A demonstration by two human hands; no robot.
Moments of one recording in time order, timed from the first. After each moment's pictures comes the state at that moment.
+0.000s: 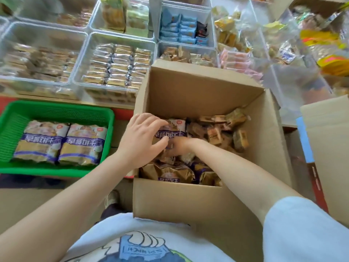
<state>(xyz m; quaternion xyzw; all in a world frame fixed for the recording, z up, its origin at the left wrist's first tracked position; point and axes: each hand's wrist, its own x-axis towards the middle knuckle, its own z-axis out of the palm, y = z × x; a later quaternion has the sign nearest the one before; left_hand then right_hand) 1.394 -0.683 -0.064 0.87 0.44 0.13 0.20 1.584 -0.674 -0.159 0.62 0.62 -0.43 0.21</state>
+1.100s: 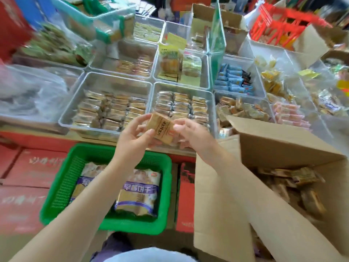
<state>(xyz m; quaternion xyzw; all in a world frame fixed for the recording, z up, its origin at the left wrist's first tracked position) 1.180 -0.487 -0.034 0.52 0.47 0.39 0.59 1.376 -0.504 -0.012 0.60 0.47 -0.55 -0.34</state>
